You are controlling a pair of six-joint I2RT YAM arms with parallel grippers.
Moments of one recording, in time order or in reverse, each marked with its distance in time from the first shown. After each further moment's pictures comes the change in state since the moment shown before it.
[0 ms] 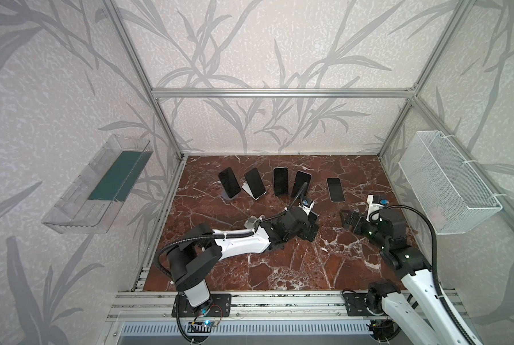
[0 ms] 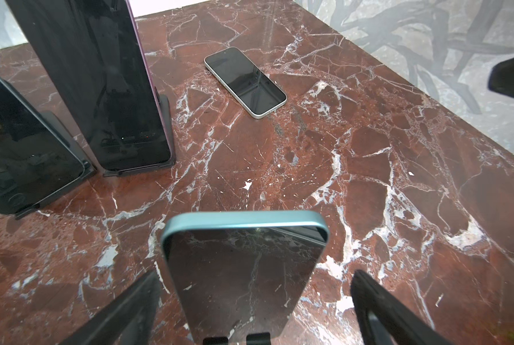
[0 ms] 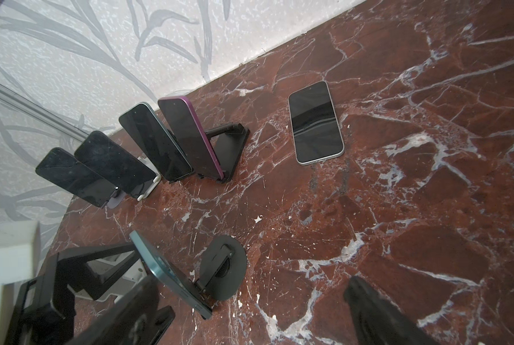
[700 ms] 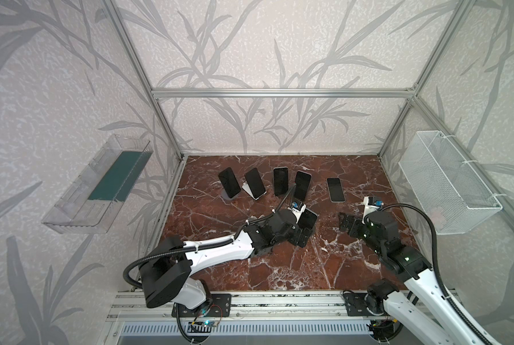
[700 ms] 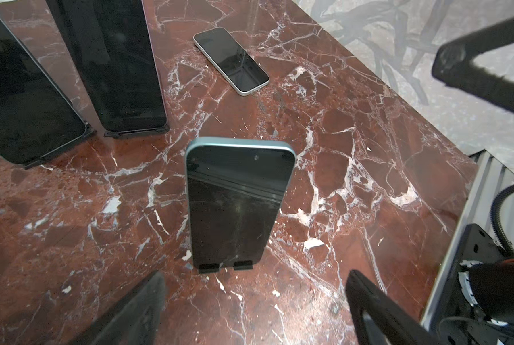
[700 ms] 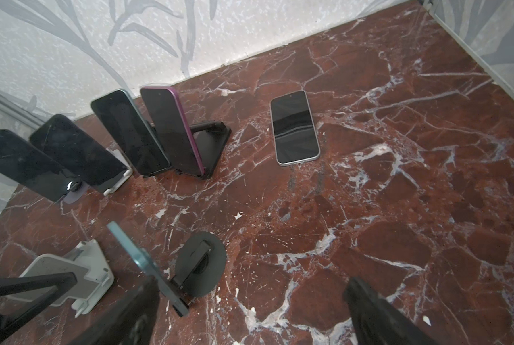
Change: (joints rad) left arm 0.009 -0.204 -0.086 -0.145 0.095 -0.076; right arm 0.180 0.020 0.032 -0.098 0.293 0.011
